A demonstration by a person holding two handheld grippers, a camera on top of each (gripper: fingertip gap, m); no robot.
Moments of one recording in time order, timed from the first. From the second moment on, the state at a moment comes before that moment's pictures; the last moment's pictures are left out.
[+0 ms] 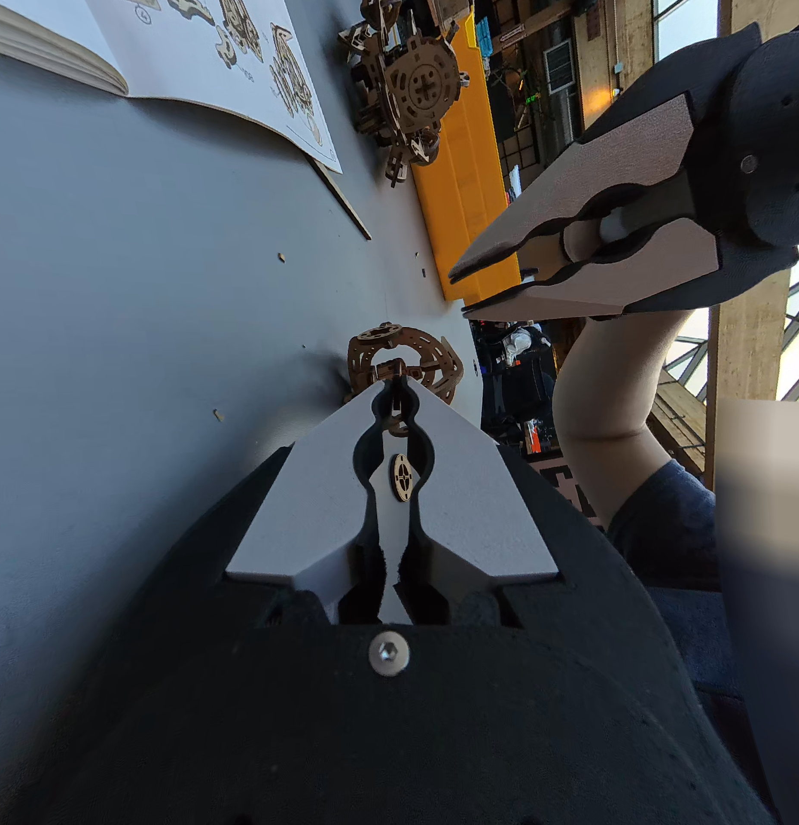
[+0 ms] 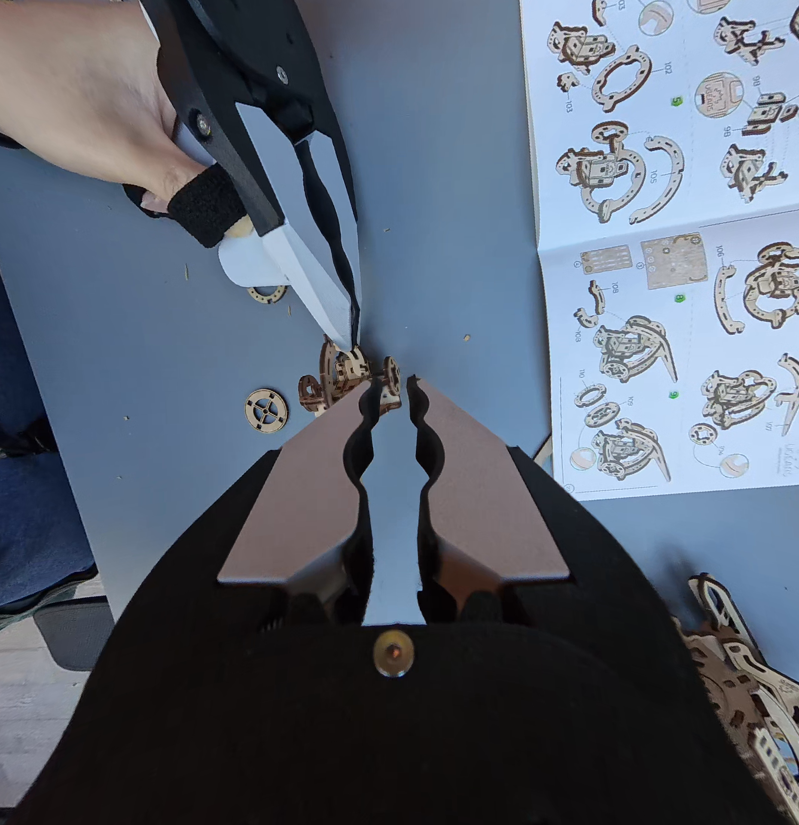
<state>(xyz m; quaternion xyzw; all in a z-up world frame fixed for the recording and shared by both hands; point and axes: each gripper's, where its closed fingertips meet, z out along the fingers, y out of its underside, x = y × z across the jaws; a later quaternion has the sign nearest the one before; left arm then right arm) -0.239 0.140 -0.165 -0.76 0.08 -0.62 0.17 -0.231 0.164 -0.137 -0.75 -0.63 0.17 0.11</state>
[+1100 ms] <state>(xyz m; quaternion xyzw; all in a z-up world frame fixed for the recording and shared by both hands) -0.240 0.147 -0.168 -0.76 0.07 -0.62 0.16 -0.241 0.145 -0.157 -0.72 -0.62 0.31 0.00</state>
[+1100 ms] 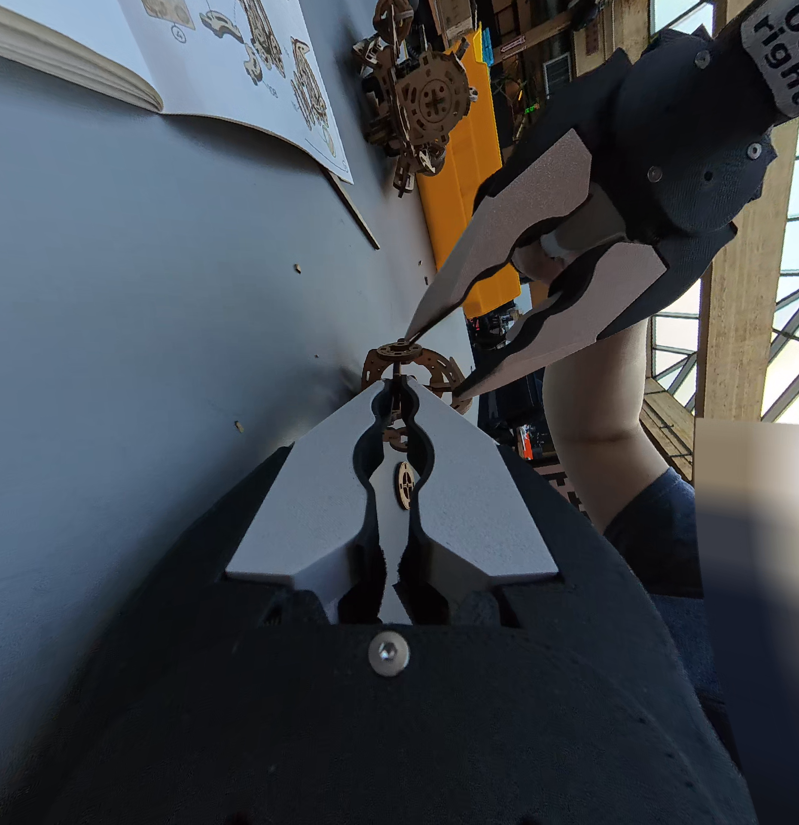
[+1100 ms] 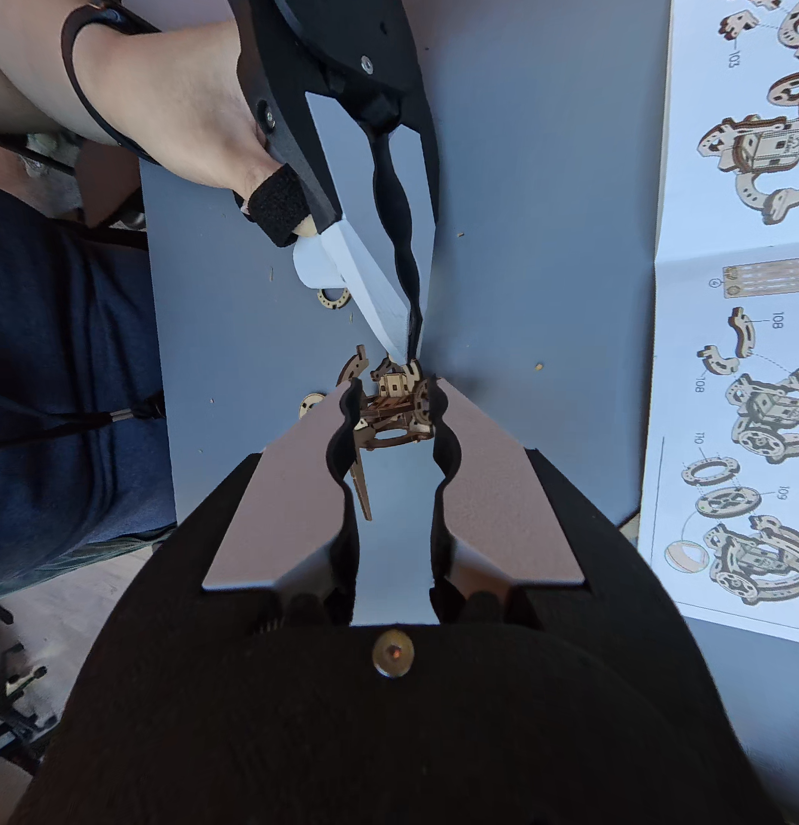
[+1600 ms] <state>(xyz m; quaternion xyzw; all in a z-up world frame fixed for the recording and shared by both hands) -0.241 0.148 -0.168 -0.76 0.06 -0.62 0.16 -0.242 0.191 -0.155 -0.76 -0.61 0.21 0.10</state>
